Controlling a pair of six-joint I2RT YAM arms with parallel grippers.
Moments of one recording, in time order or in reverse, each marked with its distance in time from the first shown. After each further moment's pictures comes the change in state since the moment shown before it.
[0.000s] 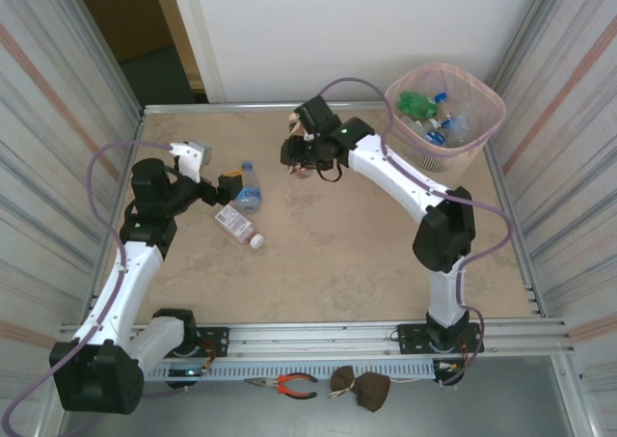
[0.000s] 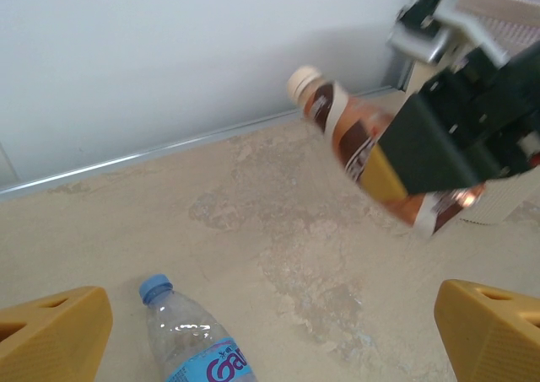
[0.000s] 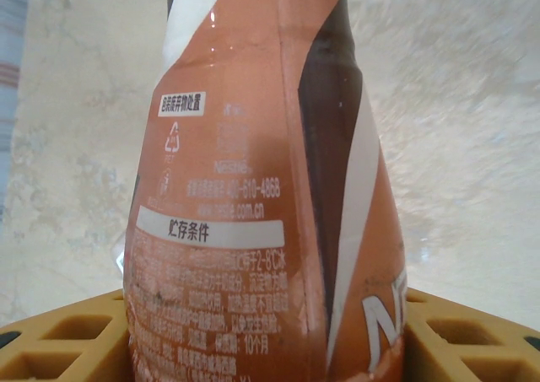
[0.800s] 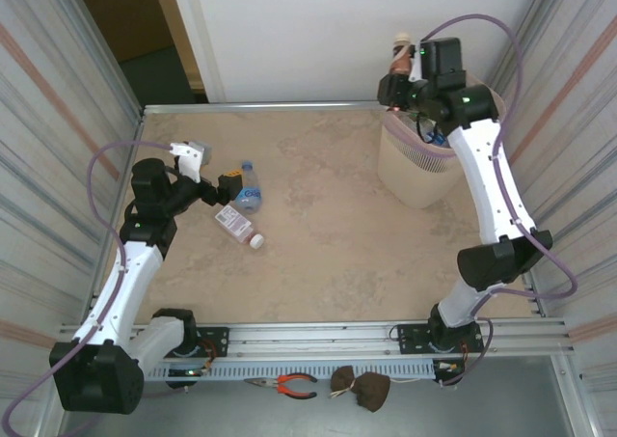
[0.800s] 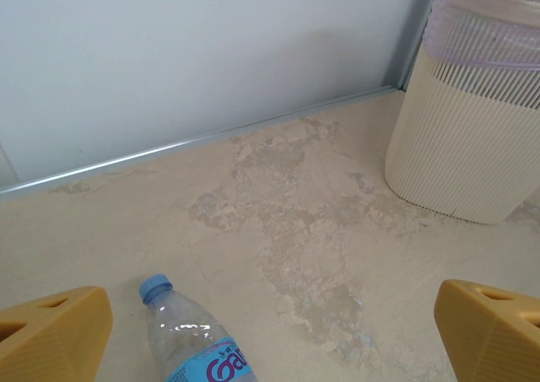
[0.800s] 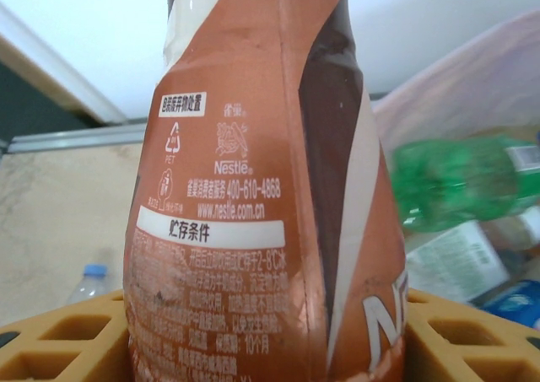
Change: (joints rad) left arm 0.000 0.000 0.000 0.000 0.000 0.000; right arm -0.447 -0.274 0.130 -0.114 0.039 -0.357
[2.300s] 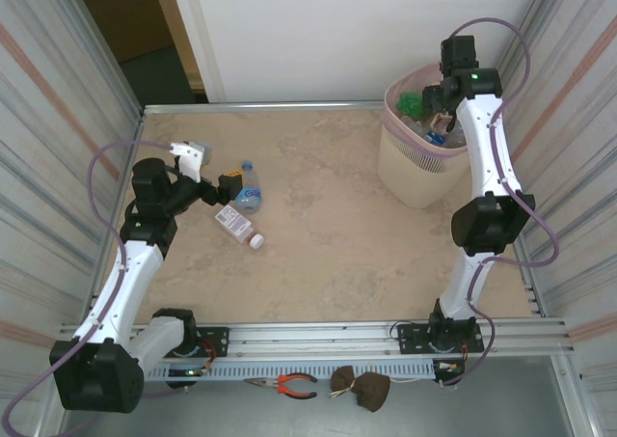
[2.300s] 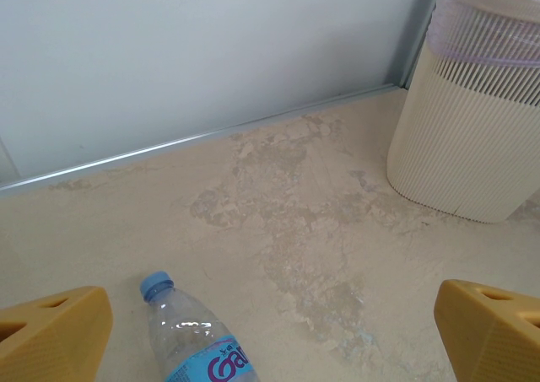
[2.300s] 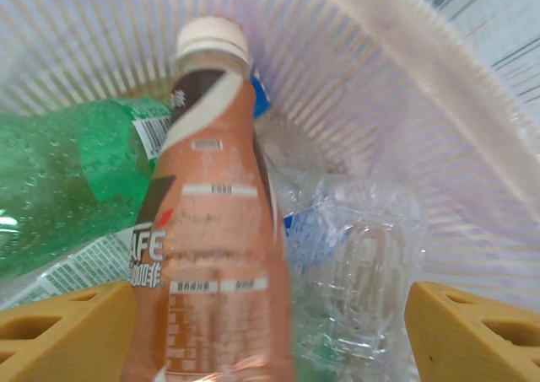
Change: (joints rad) left arm 0.000 0.006 0.000 0.000 -0.004 0.001; right arm -0.185 0.264 0.177 -0.189 0.343 -0.305
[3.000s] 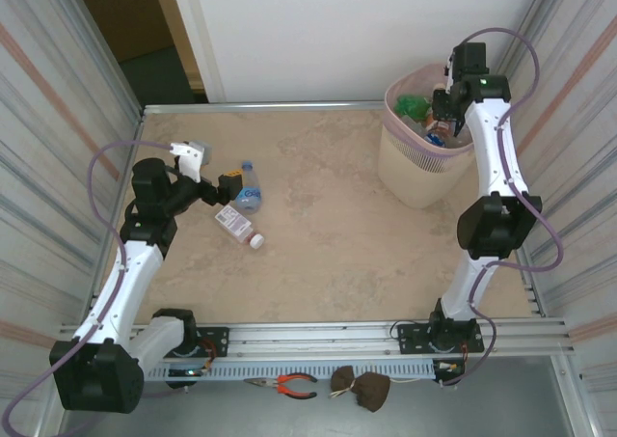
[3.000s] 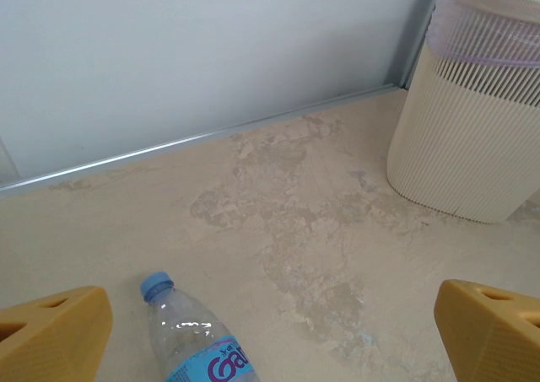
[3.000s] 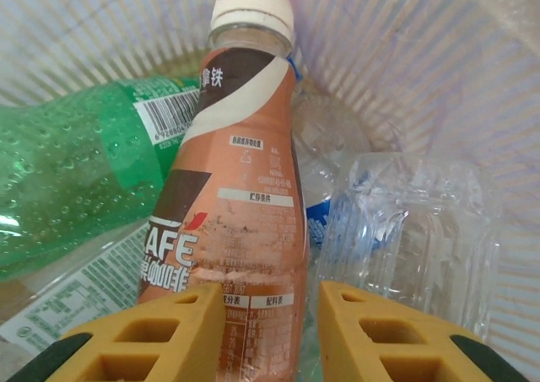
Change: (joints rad) left arm 0.000 -0.001 0.000 0.000 0.000 0.000; right arm -0.060 -0.037 -0.128 0.066 -0.196 0.044
